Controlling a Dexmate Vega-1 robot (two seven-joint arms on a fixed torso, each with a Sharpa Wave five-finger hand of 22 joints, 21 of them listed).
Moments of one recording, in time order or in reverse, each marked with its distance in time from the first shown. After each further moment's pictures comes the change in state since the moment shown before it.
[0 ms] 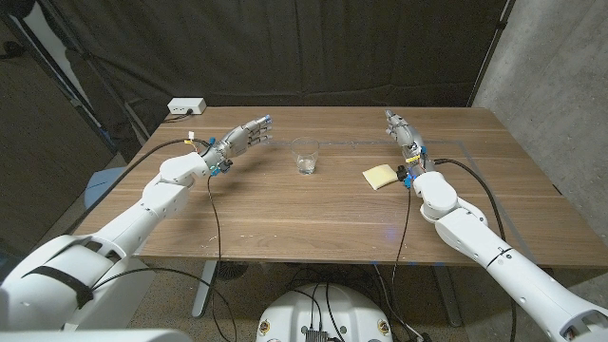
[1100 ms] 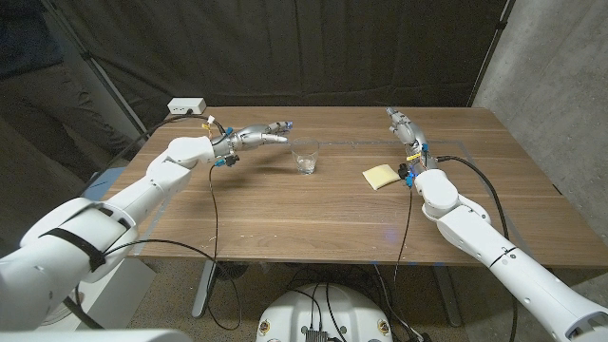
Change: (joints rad) left arm -0.196 -0.013 0.155 0.154 0.231 -0.163 -0.135; left_hand 0.158 0.000 -0.062 -0.078 0.079 -0.004 0.011 -0.004 0.009 -0.057 0.000 0.000 0.009 -0.063 0.023 -0.013 0.000 -0.010 -0.031 -0.005 0.000; right arm -0.008 -0.009 0.009 -0.046 -0.037 -0.060 -0.037; right_hand 0.004 -0.004 -0.005 -0.005 0.000 0.005 0.005 0.000 0.000 0.005 -0.002 0.000 0.000 0.000 0.000 0.000 0.000 0.000 0.000 0.000 0.000
